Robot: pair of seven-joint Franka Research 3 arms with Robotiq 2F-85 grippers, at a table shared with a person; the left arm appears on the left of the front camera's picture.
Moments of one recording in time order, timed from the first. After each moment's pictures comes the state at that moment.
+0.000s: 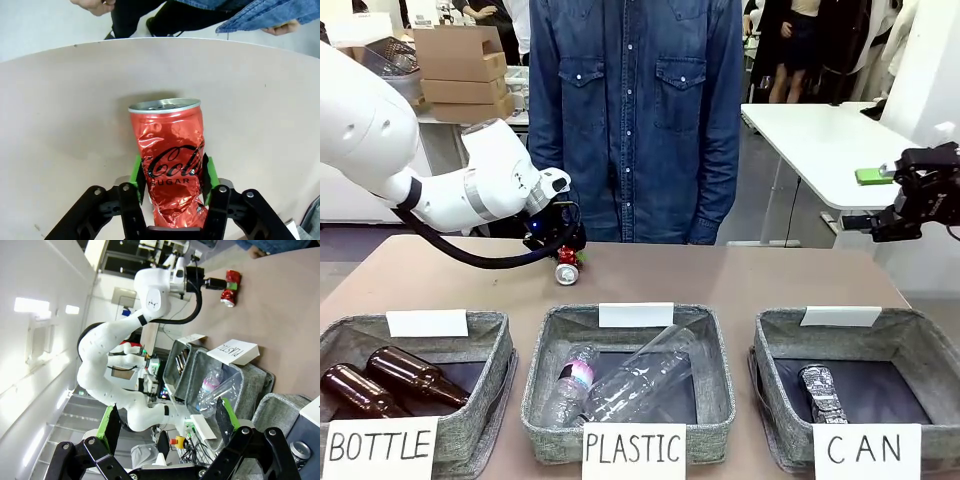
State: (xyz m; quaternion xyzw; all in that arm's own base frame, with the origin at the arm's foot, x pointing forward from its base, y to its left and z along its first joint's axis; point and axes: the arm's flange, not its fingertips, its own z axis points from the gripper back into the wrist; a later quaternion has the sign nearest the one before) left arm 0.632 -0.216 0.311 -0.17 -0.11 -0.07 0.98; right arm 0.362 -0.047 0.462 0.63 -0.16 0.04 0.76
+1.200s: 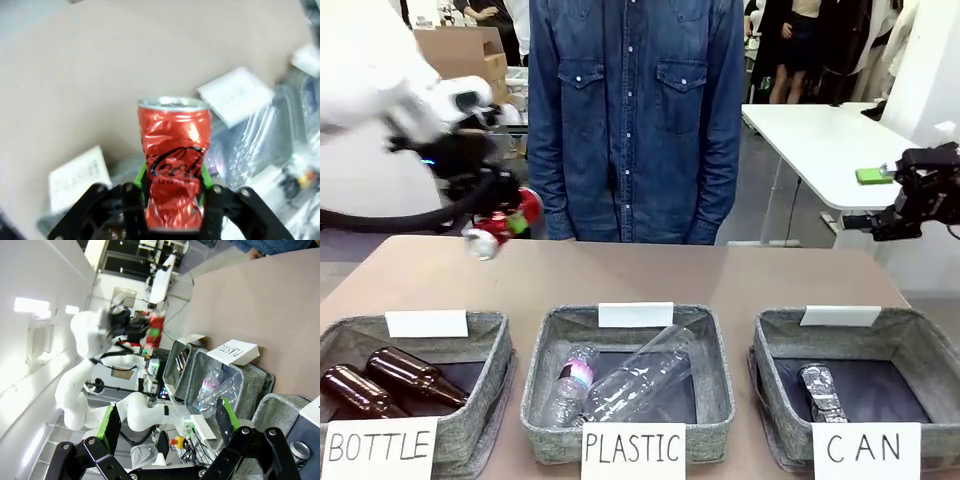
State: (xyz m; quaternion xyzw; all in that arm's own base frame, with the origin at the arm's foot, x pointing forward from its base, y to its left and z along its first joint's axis) left arm 0.407 -0.153 0.528 -0.19 -0.12 -0.24 0.94; right arm 0.363 -0.048 0.463 0.63 -0.16 0.04 0.76
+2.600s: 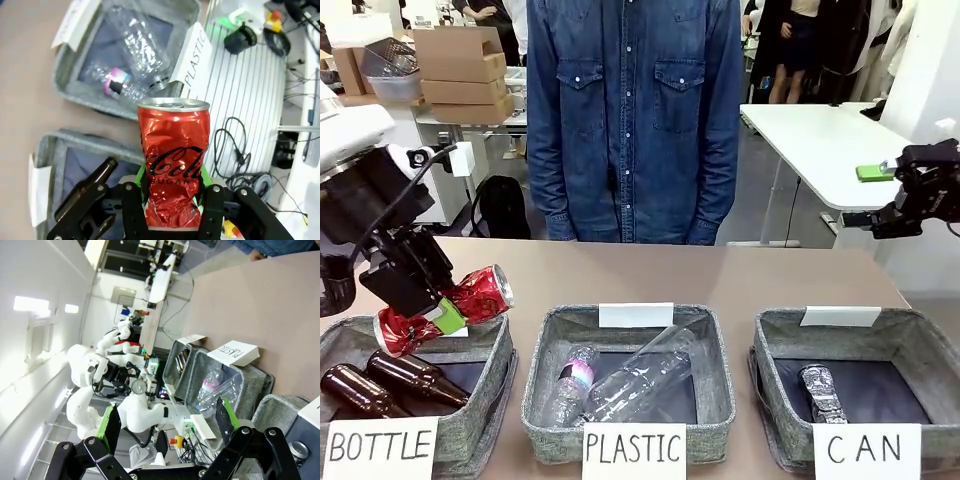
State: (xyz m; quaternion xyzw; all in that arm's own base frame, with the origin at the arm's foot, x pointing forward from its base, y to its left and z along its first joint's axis) left arm 0.246 -0.160 0.527 -0.23 -0.09 -0.59 0.77; right arm 0.366 -0.053 0.472 0.62 -0.17 0.05 0.76
